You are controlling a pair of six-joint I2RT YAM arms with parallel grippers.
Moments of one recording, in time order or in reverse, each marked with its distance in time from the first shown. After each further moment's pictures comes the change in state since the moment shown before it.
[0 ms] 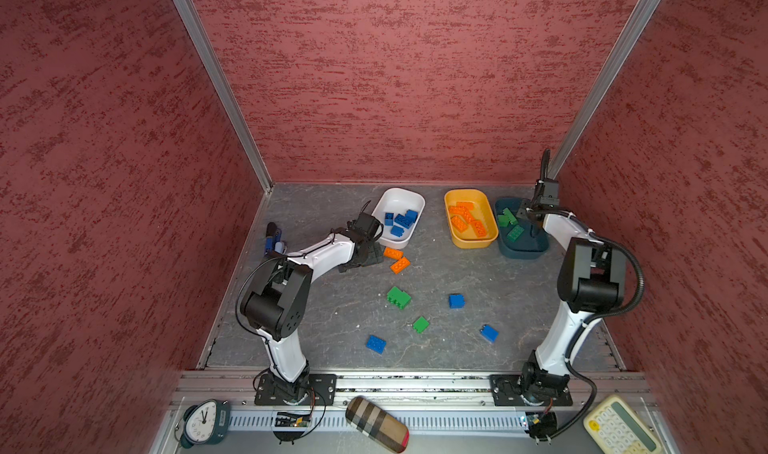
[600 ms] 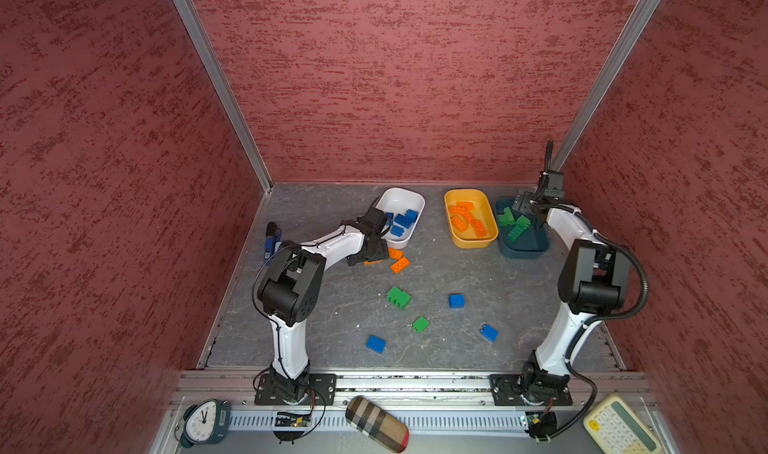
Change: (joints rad) left arm -0.024 0.146 0.151 -0.045 0.032 0.032; right arm 0.000 -0.114 0.004 -0.059 -0.022 0.007
